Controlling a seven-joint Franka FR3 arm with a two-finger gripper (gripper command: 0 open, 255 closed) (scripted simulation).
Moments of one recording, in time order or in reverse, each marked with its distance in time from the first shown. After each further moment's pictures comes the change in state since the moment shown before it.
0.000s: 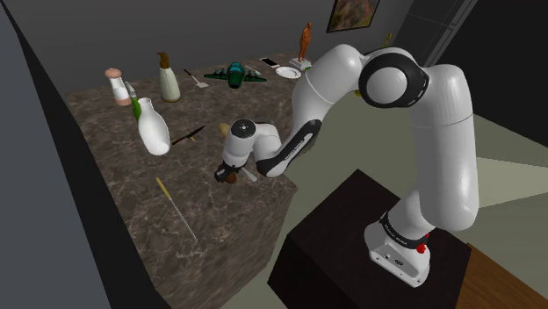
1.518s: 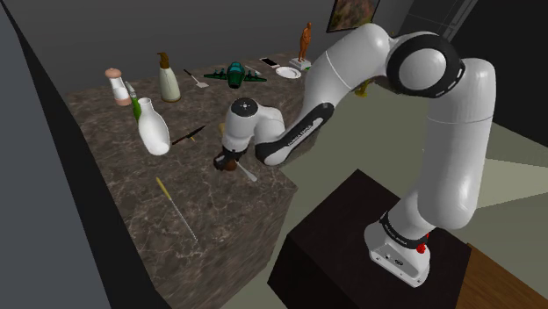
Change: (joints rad) arm -0.085 -0.158 0.112 -0.059 0.132 -0.102 -0.129
